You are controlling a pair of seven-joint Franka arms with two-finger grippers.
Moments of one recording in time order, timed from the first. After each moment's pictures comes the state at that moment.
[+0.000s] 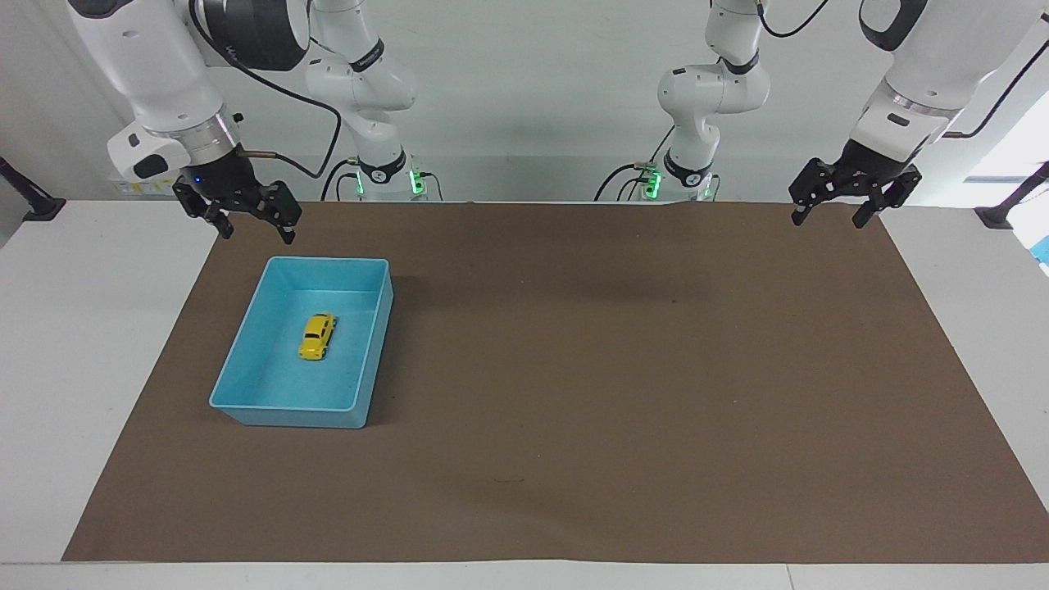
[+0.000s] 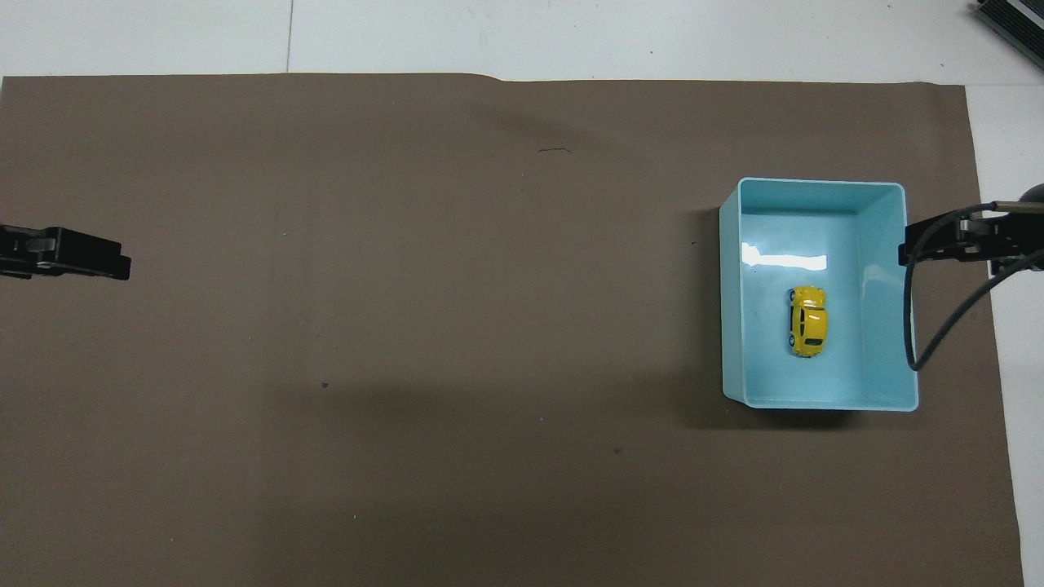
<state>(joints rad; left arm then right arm) 0.00 -0.03 -0.06 -1.58 -0.04 1.58 0.02 -0.12 0.03 0.08 -1.58 -0.01 1.60 0.09</state>
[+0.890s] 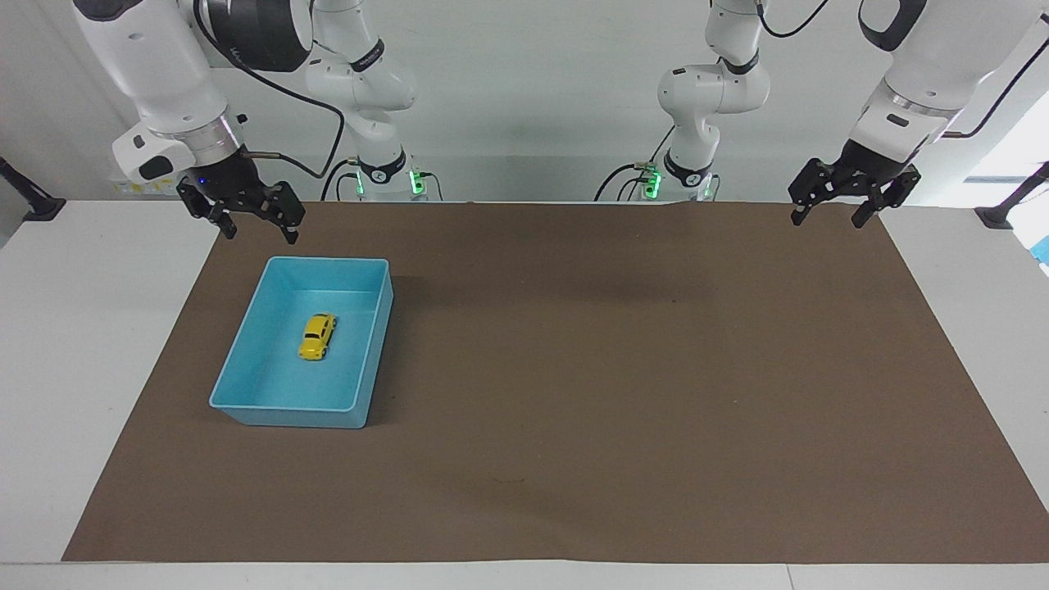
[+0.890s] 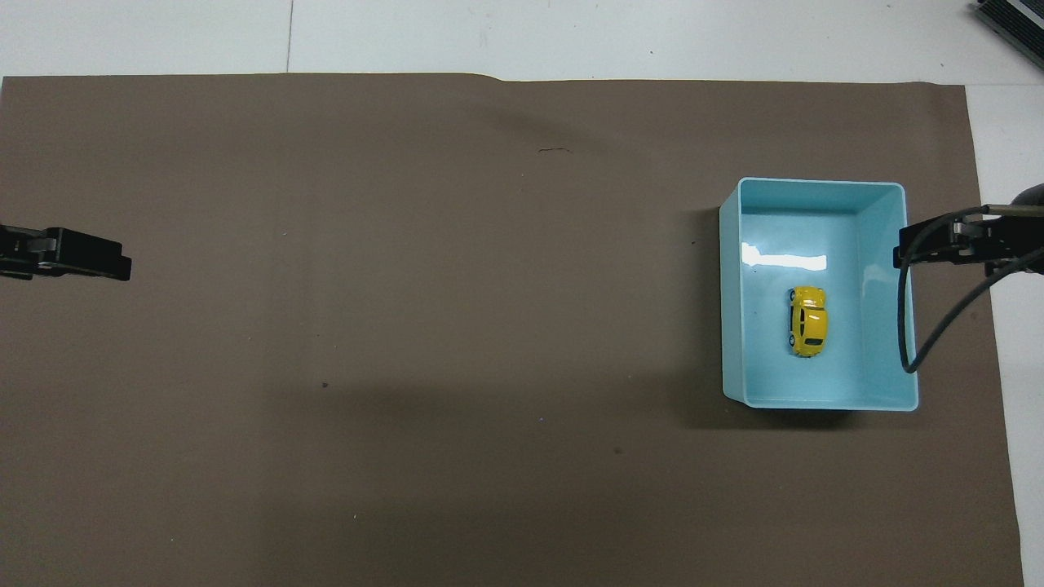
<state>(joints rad) 0.00 -0.03 -0.06 -1.58 -0.04 1.57 0.02 -0.11 0.03 0.08 -1.58 -0.01 1.60 0.09</state>
